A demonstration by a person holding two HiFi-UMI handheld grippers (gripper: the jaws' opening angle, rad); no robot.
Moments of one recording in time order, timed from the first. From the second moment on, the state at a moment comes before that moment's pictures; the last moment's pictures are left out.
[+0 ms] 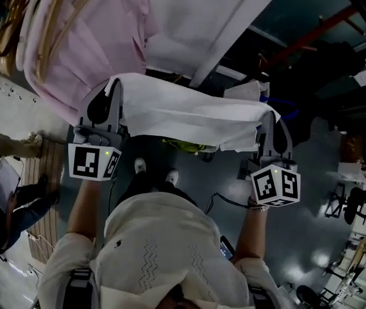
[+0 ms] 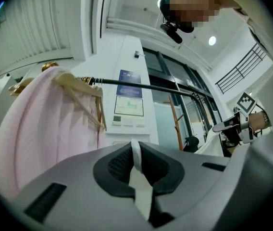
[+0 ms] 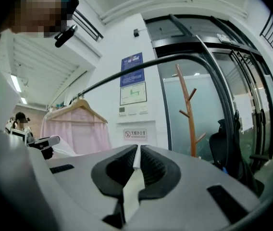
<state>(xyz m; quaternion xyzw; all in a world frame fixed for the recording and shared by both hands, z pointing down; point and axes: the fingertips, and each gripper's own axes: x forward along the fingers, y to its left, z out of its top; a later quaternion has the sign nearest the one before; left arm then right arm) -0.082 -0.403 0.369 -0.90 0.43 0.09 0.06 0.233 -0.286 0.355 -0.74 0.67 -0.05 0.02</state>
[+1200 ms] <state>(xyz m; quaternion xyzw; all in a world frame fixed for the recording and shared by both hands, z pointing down) -0.016 -0.480 -0.074 -0.77 0.42 0.14 0.46 0.278 -0.360 -0.083 -0.71 0.66 0.23 0.05</state>
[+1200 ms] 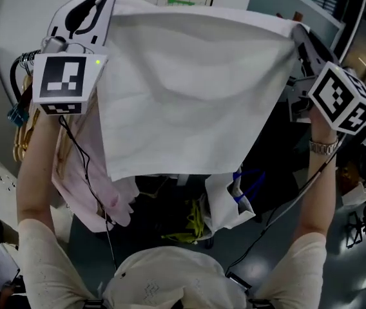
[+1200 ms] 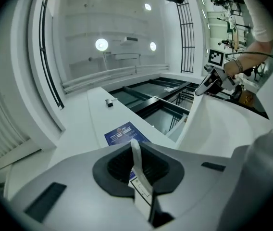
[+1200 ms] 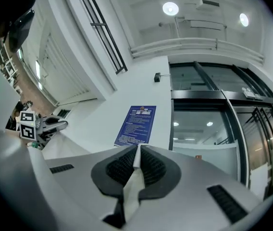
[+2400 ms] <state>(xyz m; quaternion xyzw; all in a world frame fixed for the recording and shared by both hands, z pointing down) 0.047 -0.632 -0.049 -0.68 0.49 -0.19 0.52 0.326 -0.517 -0.046 -0.61 0.77 0.13 -0.17</state>
